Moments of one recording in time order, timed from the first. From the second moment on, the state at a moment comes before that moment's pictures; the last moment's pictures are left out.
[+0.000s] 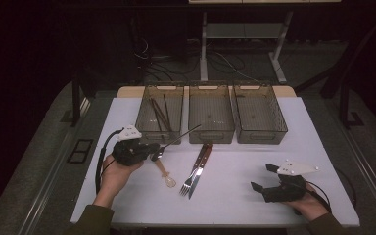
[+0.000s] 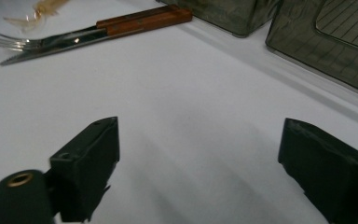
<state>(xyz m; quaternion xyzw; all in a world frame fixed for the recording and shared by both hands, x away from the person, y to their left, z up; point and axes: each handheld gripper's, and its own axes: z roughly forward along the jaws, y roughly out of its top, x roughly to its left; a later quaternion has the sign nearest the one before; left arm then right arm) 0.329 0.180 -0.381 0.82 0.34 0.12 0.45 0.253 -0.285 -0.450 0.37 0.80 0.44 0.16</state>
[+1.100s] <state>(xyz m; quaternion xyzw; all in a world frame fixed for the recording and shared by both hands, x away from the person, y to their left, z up) 0.414 0.084 -0.353 0.80 0.37 0.15 0.44 0.253 -0.283 -0.448 0.37 0.80 0.45 0.15</state>
